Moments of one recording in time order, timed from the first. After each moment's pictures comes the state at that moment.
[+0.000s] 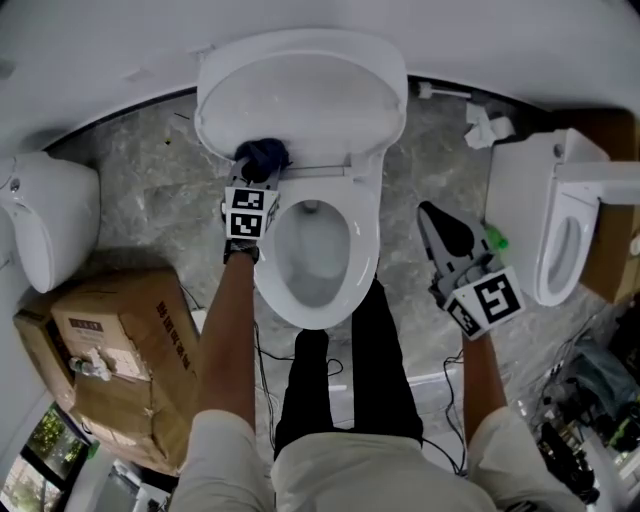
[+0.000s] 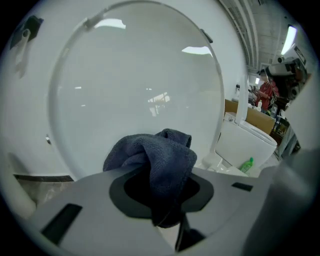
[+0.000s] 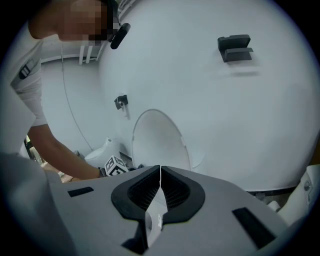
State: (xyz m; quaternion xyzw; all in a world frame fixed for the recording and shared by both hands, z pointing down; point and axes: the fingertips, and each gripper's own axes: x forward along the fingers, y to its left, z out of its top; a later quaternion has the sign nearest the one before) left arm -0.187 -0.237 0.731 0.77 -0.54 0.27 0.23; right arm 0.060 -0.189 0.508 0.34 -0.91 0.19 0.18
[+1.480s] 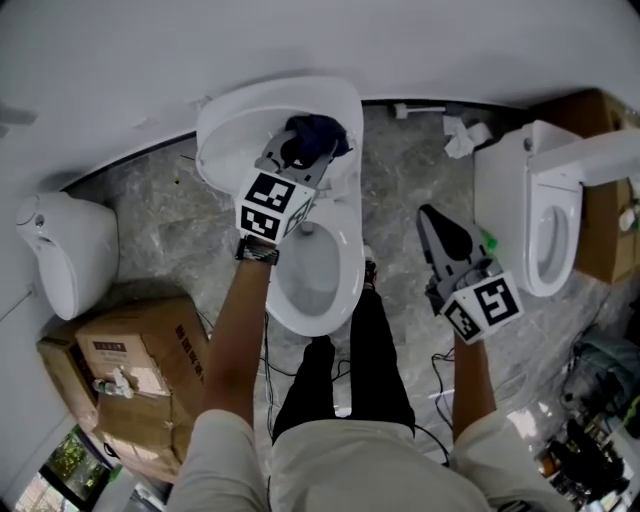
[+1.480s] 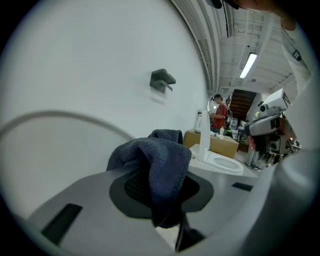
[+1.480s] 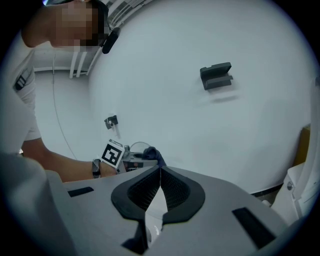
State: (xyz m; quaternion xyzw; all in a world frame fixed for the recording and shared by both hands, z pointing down) left arm -0.019 -0.311 0.481 0.90 -0.39 0.15 0.14; right arm 0.112 -0.199 0.407 0.41 -0.89 0.19 0.10
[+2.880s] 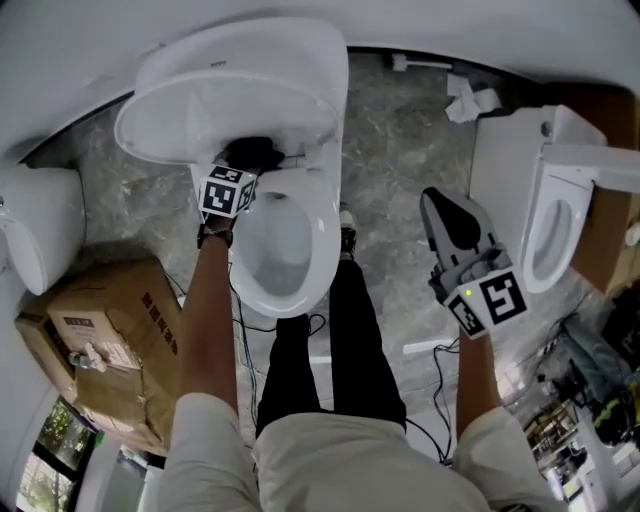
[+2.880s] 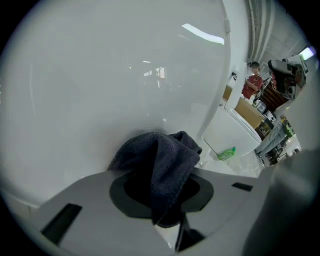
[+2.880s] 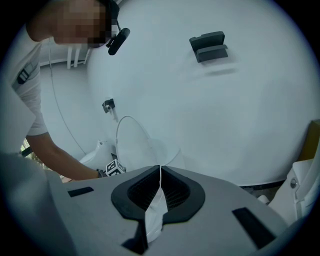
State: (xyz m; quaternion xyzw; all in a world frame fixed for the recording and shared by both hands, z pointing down) left arm -0.112 -0.238 0.787 0.76 -0.42 0.36 0.34; right arm 0.152 -0.233 0.502 0.37 -0.88 0.22 0.18
